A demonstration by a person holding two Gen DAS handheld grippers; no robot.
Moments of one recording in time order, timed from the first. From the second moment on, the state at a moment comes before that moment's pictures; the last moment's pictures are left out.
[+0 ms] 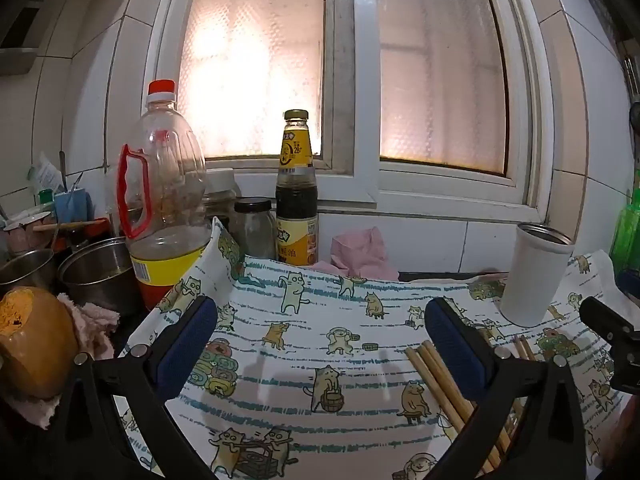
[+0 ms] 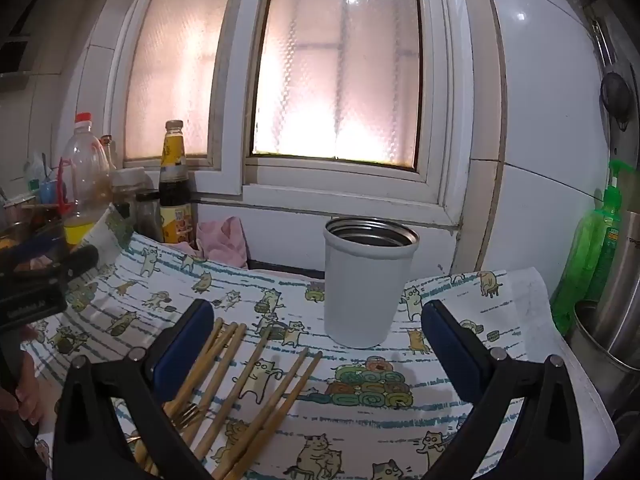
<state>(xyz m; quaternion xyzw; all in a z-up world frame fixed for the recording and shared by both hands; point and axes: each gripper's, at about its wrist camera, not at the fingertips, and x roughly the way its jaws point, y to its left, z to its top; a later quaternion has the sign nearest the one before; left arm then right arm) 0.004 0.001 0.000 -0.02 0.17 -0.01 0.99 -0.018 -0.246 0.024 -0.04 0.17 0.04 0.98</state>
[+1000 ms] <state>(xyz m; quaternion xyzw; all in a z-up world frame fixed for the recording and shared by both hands) 0.001 -0.003 -0.001 -0.02 0.16 0.00 0.99 -0.016 -0.245 0.022 -0.04 0.19 0.03 0.98</state>
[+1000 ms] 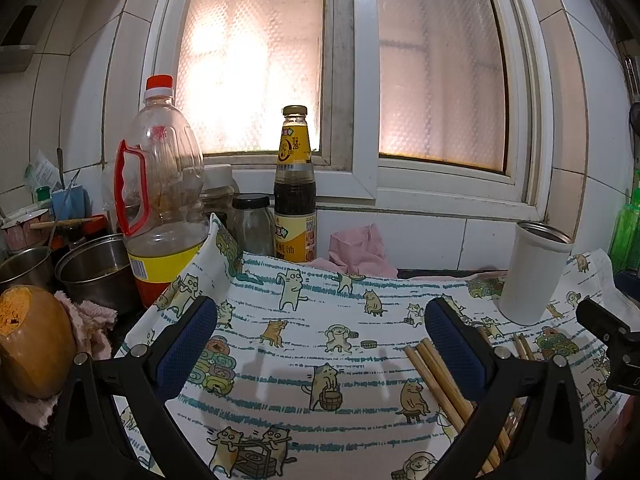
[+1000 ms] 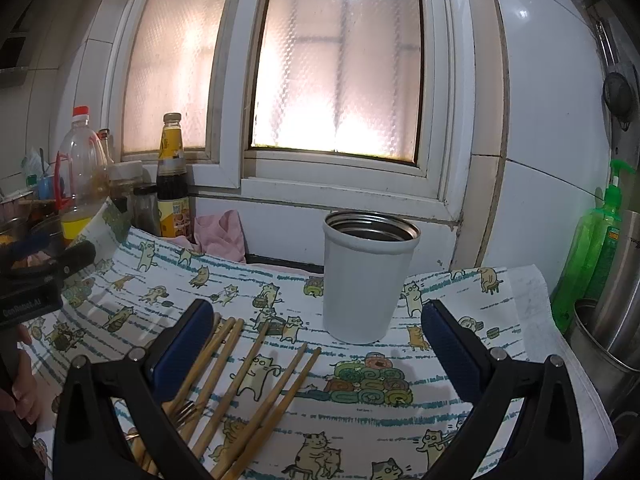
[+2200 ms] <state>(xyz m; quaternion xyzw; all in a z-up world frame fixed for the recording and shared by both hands) 0.004 -0.002 -0.002 -0.02 0.17 0.00 0.99 -0.013 -0.242 0.019 -0.04 0.21 0.03 0.98</state>
